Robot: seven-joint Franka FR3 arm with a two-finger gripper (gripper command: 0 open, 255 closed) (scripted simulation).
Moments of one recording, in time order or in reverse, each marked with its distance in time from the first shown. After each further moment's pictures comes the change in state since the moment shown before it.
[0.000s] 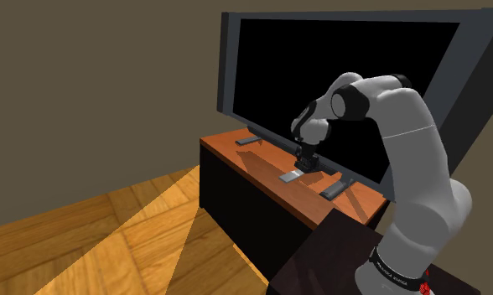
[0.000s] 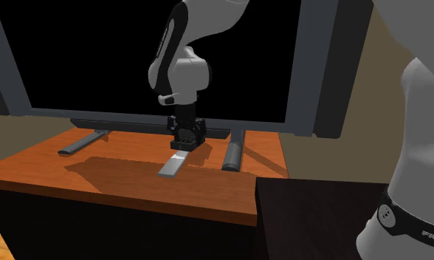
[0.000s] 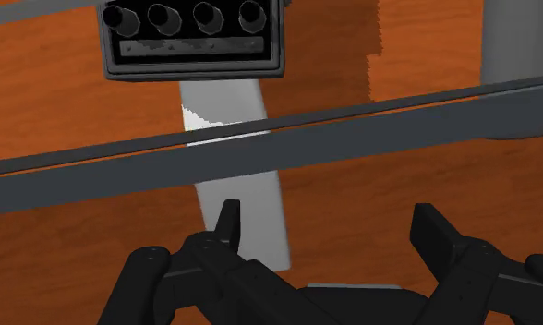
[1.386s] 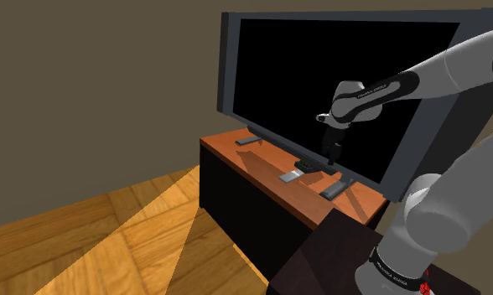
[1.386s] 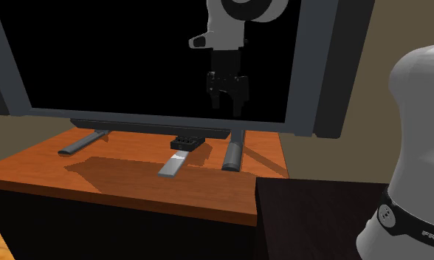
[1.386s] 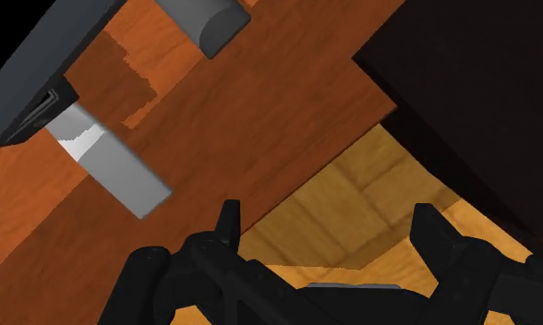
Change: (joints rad) arm 0.252 -1.012 -0.153 -0.682 -0.740 -0.163 1.122
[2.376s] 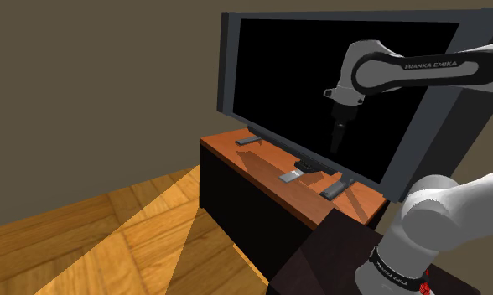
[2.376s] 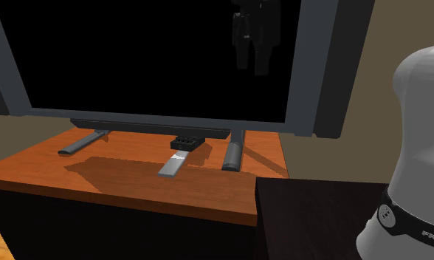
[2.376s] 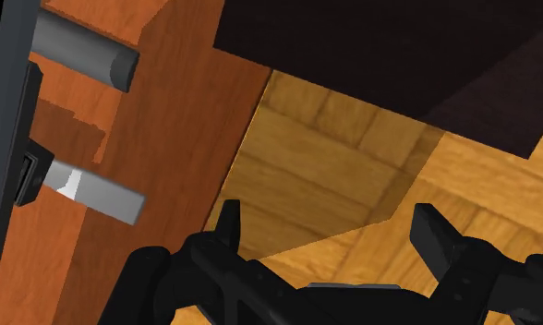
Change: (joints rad) arm -0.092 -0.448 0.433 -0.052 0.087 -0.451 0.656
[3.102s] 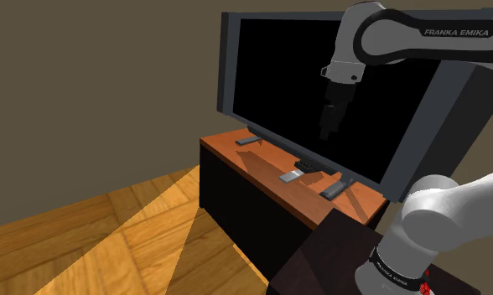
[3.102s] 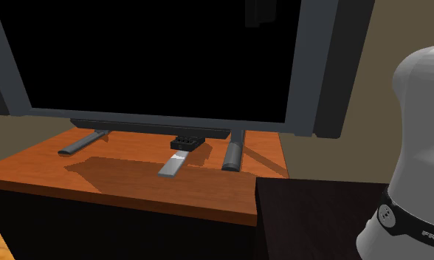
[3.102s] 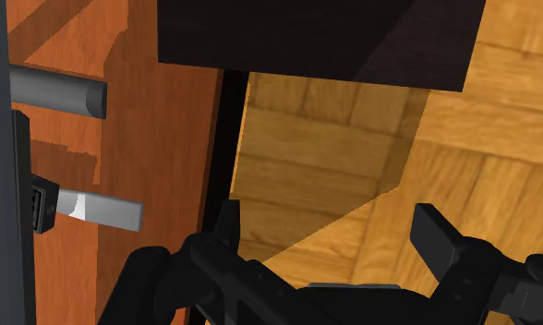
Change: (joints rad) arm 0.010 -0.007 0.224 0.161 0.162 -0.189 0.367
